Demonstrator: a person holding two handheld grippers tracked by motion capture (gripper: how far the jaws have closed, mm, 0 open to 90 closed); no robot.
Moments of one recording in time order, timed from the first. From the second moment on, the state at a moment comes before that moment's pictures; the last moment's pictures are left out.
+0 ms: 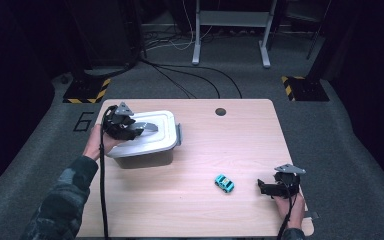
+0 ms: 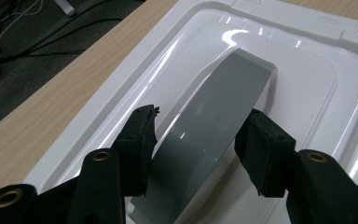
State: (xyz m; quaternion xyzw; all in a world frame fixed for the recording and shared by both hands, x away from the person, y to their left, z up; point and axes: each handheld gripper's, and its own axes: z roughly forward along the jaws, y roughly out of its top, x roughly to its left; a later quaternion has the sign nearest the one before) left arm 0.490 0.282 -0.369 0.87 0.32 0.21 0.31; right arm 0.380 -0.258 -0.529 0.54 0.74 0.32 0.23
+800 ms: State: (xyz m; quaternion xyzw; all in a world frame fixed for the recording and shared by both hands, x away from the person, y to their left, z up) left arm 0.475 0.262 -0.369 0.87 0.33 0.18 0.31; right arm 0.379 -0.257 -0.529 0.54 0.74 0.32 0.23
